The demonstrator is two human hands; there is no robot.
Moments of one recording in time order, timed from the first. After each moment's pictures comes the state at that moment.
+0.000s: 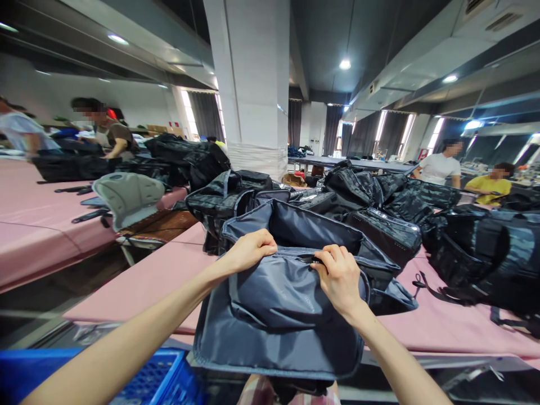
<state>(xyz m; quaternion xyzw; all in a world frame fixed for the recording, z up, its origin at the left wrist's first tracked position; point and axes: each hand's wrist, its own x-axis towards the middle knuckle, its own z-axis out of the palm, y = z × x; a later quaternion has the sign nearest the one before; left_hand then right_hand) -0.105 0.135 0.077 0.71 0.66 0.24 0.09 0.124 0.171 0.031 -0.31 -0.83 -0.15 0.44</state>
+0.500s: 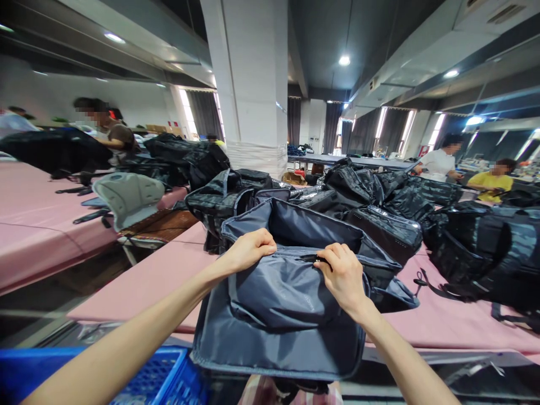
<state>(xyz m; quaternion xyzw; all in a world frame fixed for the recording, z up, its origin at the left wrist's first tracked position) -0.106 0.134 0.074 0.71 0.65 0.25 0.09 0.131 0.174 0.034 -0.30 -0.85 -0.09 0.42</state>
